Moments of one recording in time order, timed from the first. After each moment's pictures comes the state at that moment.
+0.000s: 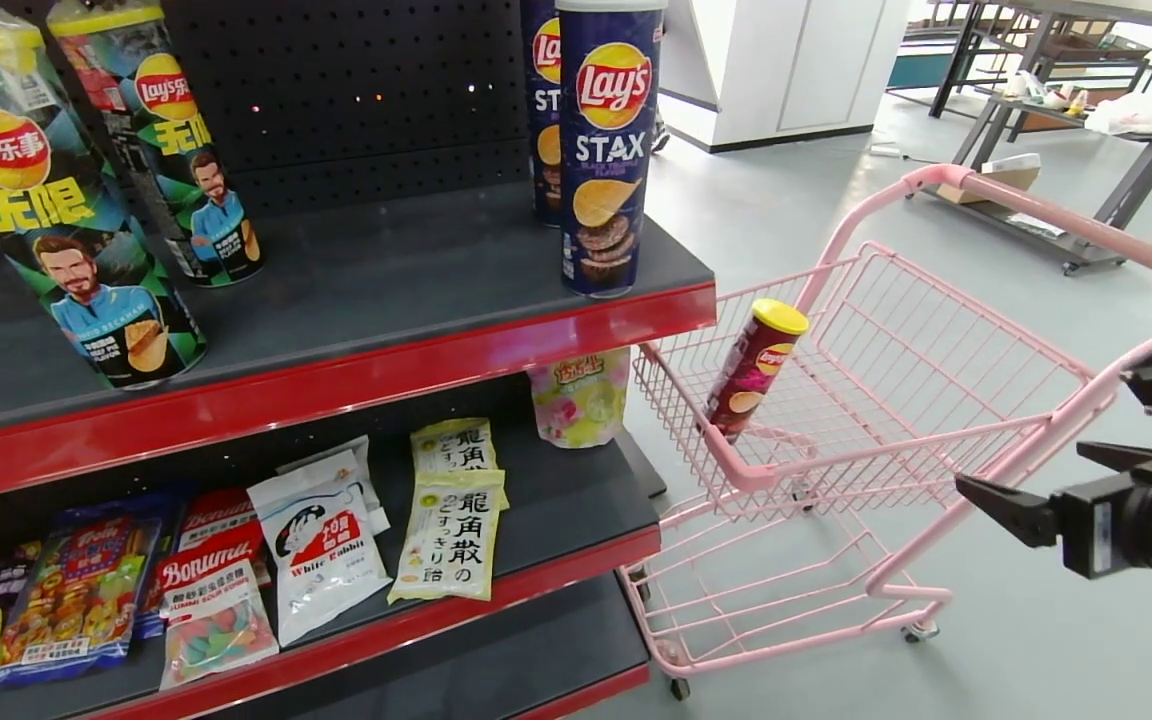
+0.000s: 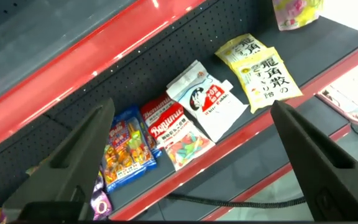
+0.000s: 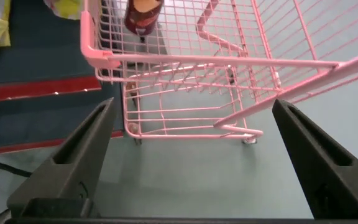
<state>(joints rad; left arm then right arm) -0.28 0.29 -0.39 0.26 0.25 0.36 0.21 1.22 -0.50 -0.31 -0.14 -0.13</state>
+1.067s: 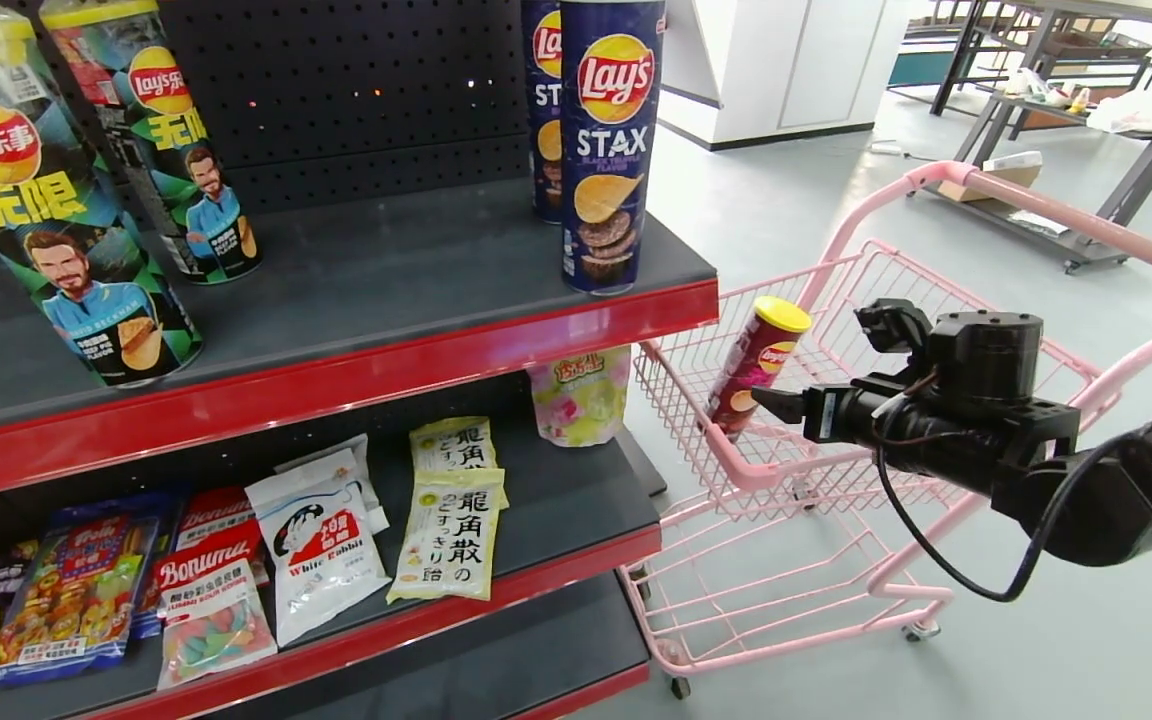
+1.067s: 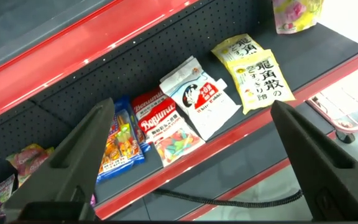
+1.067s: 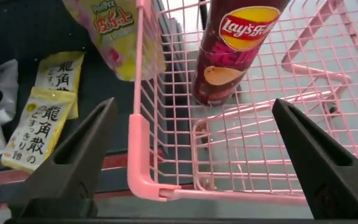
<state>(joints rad) -0.28 0.31 -0.39 0.25 0.26 0.26 0.23 1.92 -0.76 -0.83 0.09 0.11</state>
